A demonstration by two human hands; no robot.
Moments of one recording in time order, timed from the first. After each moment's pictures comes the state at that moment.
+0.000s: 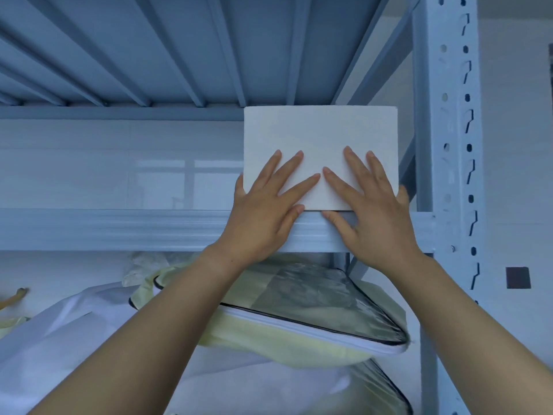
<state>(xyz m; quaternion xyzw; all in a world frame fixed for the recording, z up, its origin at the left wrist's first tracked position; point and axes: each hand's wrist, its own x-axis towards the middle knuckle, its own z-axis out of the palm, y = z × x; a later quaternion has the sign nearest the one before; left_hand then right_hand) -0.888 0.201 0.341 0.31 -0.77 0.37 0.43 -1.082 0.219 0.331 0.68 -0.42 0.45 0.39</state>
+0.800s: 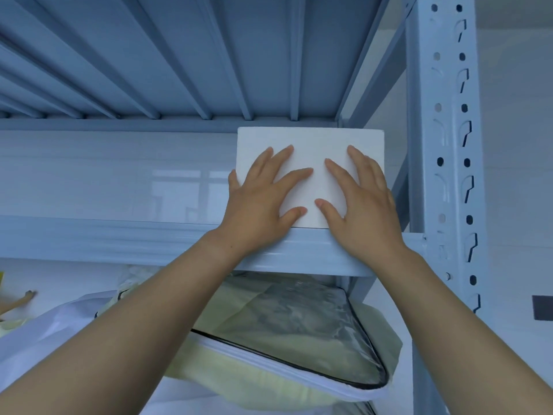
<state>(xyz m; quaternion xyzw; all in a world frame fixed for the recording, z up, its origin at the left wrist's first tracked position) -0.925 0.191 0.374 0.39 -0.73 0.35 0.44 -1.102 0.192 0.364 0.68 -0.41 0.52 0.30</state>
